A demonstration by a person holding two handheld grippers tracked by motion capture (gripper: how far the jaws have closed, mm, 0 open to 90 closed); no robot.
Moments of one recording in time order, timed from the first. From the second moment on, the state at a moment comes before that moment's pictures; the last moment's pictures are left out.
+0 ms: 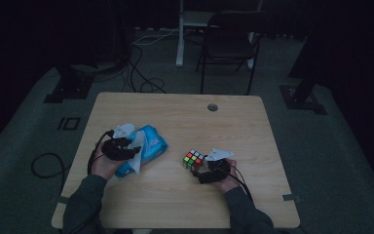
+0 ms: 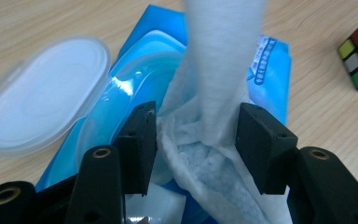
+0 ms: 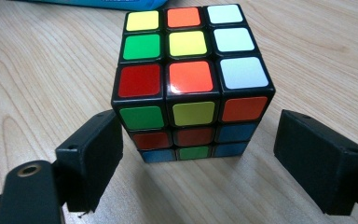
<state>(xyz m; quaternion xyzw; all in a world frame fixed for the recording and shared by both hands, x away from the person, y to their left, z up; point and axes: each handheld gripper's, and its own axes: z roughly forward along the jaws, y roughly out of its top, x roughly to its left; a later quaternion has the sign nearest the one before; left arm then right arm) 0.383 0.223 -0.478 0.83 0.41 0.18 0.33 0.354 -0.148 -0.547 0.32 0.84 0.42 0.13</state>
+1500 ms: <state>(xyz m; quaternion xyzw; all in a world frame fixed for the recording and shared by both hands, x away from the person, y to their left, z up) 0.382 0.199 -0.433 0.80 0.37 0.20 0.42 0.352 -0.142 -0.544 0.31 0.84 0.42 0.16</state>
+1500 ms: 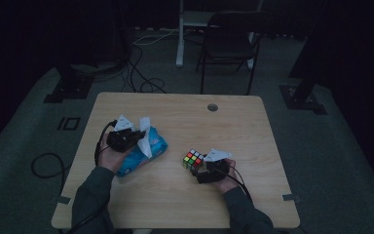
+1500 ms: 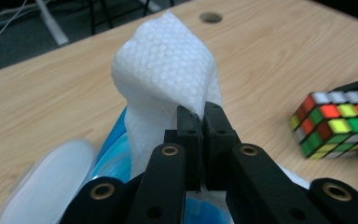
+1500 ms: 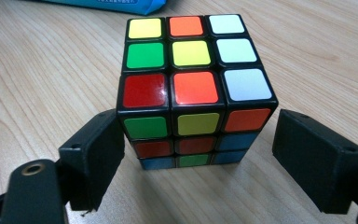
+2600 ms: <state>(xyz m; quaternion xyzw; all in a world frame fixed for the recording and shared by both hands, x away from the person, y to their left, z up) 0.381 0.125 -0.428 0.83 0.29 0.17 0.44 0.354 -0.135 -0.547 0.30 0.84 0.42 0.17</state>
